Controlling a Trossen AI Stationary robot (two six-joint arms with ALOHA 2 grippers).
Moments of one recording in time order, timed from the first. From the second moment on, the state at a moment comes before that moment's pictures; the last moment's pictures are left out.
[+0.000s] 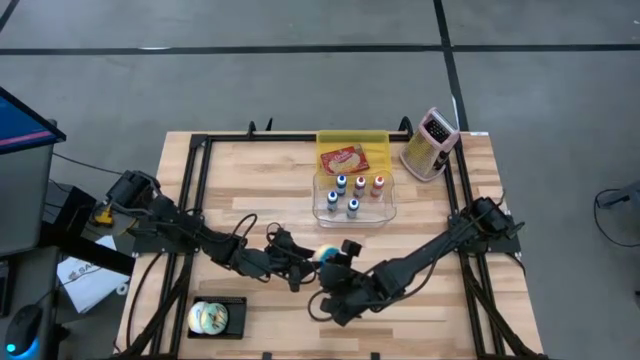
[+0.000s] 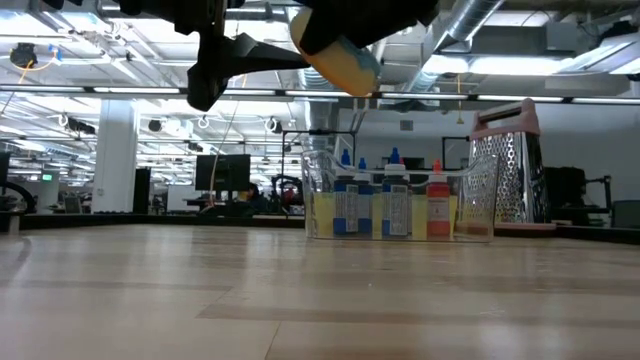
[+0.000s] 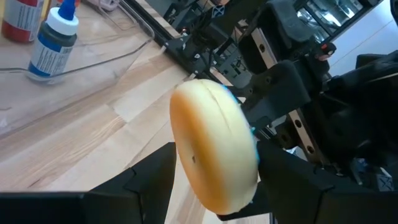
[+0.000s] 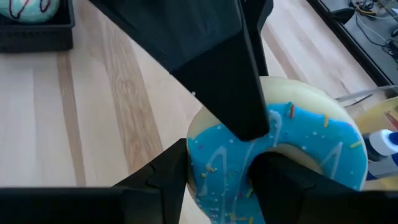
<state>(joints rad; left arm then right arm) -0.48 1.59 0.76 0.56 -0.62 -0.87 0.54 1.98 1.61 -0.66 0.77 0.57</state>
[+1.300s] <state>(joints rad) -0.48 1.47 0.76 0.22 -0.66 -0.92 0.71 1.98 1.65 -0.73 0.82 0.80</state>
